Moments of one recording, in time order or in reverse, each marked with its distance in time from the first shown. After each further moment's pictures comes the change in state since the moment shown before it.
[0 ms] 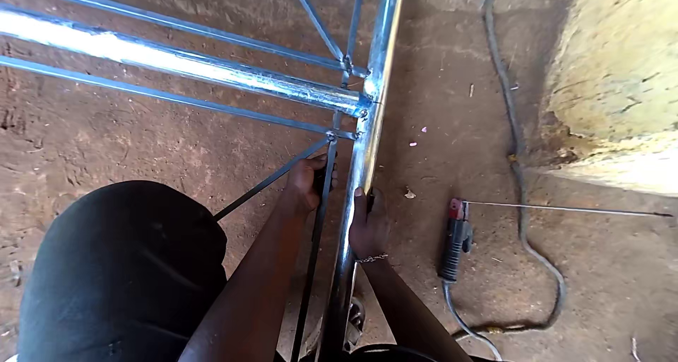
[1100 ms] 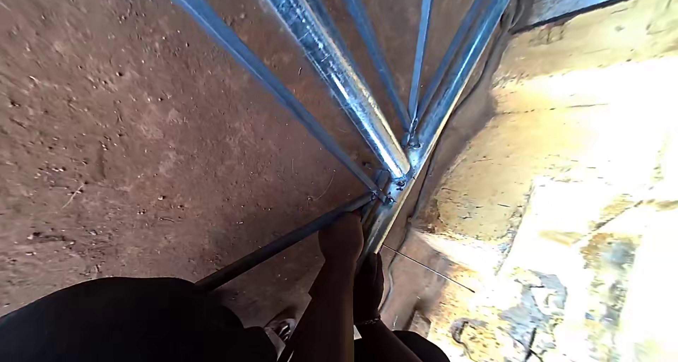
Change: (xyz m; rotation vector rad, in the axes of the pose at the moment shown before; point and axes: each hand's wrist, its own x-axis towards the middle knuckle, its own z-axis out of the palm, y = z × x) left_hand -0.002 -0.001 0.011 0.393 0.110 -0.052; right_hand -0.006 -0.073 0.007 -0.136 0.000 0.104
